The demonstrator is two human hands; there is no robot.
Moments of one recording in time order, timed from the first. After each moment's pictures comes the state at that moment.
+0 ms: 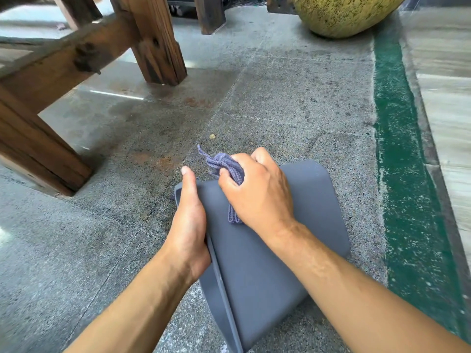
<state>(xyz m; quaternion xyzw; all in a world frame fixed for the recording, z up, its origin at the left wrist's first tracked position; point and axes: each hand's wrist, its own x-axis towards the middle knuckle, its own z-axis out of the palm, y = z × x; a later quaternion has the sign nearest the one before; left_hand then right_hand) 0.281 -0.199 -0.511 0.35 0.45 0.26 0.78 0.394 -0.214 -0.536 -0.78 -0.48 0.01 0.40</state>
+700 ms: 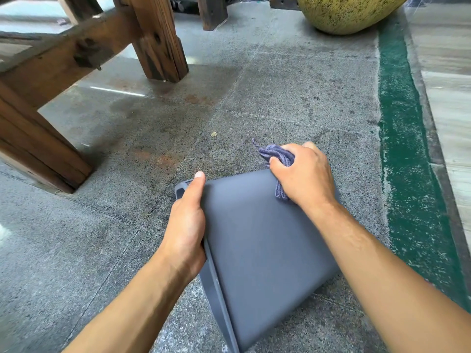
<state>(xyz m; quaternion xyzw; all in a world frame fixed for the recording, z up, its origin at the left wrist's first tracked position) 0.276 -0.195 -0.512 0.36 0.49 0.31 0.73 0.475 -0.212 -0.559 -0.84 -0.40 0.04 0.36</state>
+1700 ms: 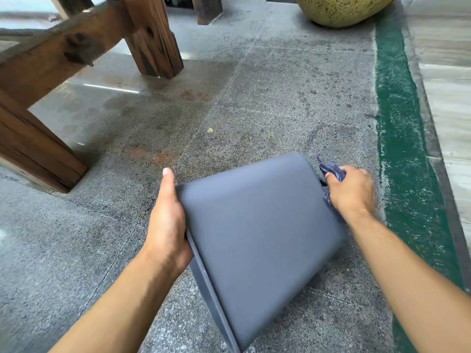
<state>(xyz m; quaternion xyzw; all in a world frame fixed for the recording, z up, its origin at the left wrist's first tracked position) 0.270 -0.185 -0.517 0.32 0.50 0.34 0.73 0.552 -0.264 -0.625 -0.93 -0.20 0.09 0.29</state>
